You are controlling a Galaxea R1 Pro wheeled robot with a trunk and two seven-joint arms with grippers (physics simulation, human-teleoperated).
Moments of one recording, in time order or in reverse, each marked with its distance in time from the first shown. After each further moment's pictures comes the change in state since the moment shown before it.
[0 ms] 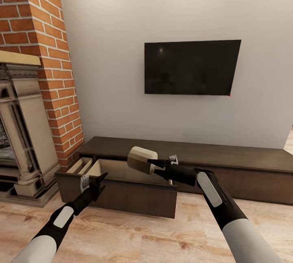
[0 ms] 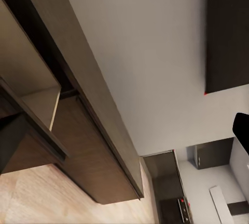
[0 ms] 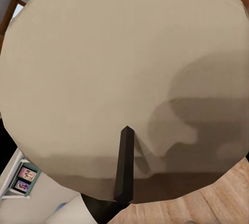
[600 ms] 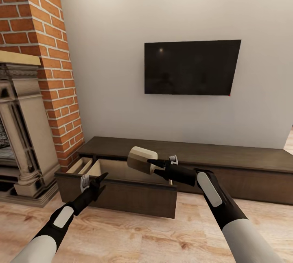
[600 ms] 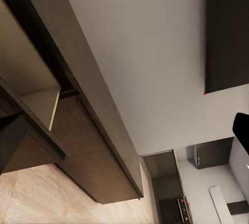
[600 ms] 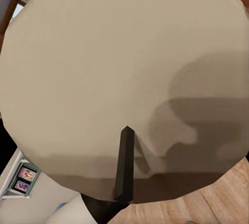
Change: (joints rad) left arm 0.000 0.000 0.000 0.000 0.000 0.001 -0.002; right arm 0.000 0.000 0.000 0.000 0.001 0.000 0.000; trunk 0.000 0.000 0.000
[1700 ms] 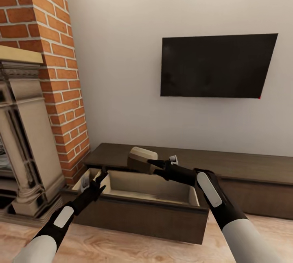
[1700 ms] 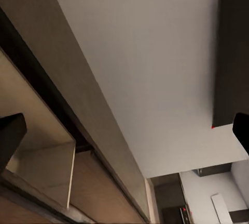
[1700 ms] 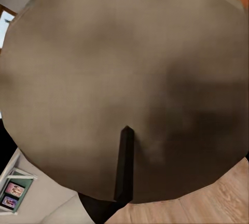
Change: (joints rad) left arm 0.000 -0.001 -0.001 -0.002 0.000 -0.003 0.000; right arm 0.000 0.000 0.000 0.000 0.009 -0.003 0.000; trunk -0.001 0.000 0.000
